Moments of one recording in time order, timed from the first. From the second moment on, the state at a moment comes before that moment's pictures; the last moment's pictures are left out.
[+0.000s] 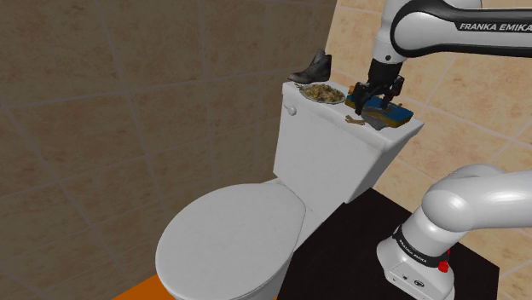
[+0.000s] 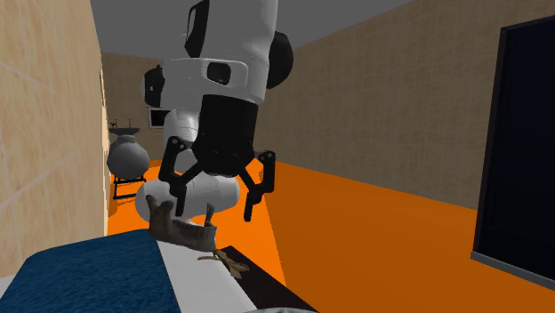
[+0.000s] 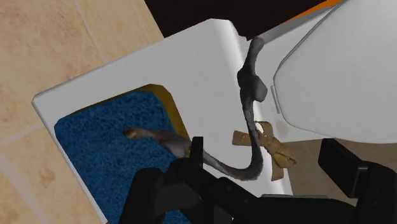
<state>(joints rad) -0.24 -0.78 0.08 -2.46 -0.13 1.68 0.32</state>
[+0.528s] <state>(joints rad) -0.25 -0.80 0.09 -2.53 -0.14 1.76 0.34</state>
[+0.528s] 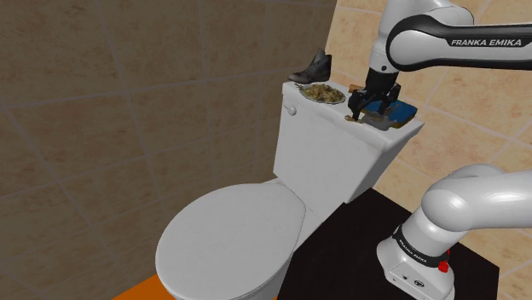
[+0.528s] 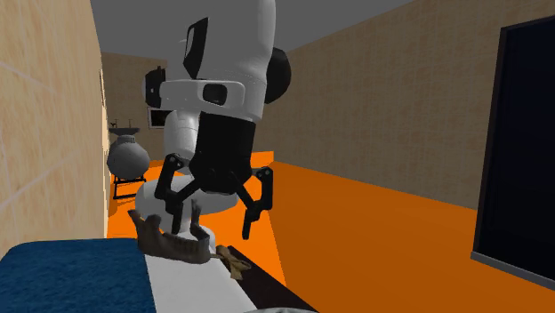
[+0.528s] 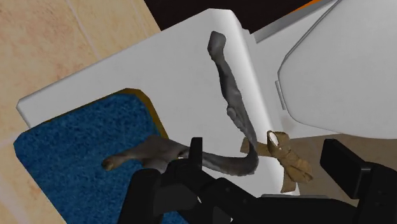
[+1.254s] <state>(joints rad) -0.25 -0.80 0.08 -2.55 -0.14 1.76 0.34</state>
